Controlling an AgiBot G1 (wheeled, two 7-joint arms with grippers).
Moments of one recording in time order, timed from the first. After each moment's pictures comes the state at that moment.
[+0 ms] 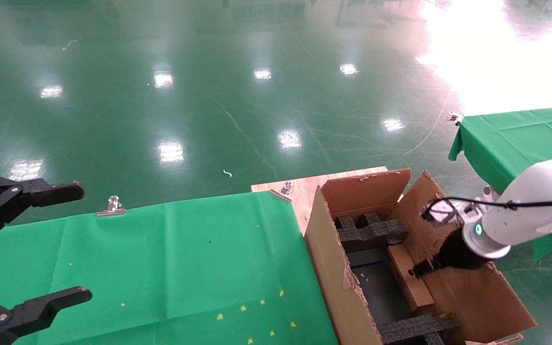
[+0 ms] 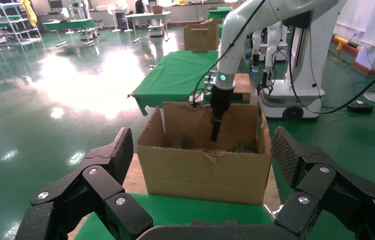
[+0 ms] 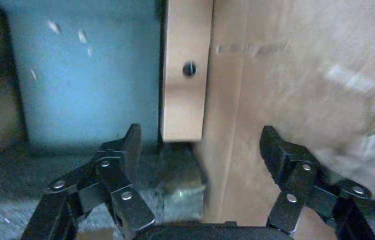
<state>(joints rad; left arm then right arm) -1.09 0.58 0.35 -1.26 0.68 1.46 -0.15 1.82 -0.72 -1.98 0.76 -1.44 -0.88 1.48</state>
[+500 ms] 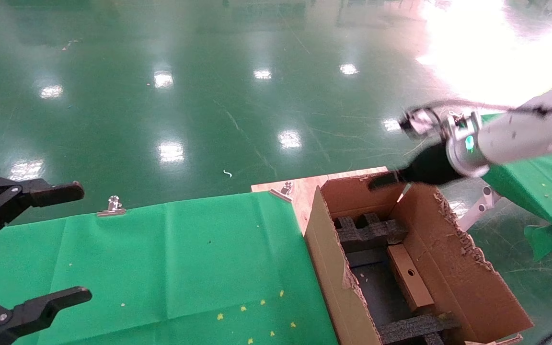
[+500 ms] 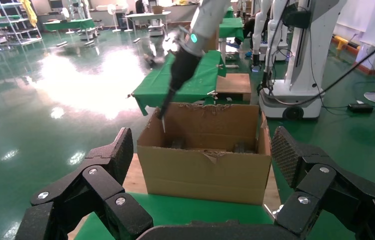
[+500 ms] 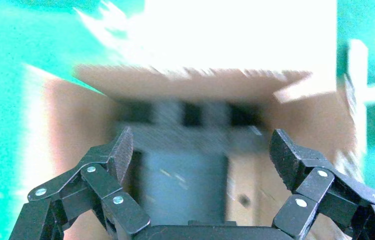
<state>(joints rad) -1.09 0.58 0.35 -1.26 0.68 1.46 -0.15 2.03 -0.72 -1.83 0.81 -1.29 -0.91 1.41</state>
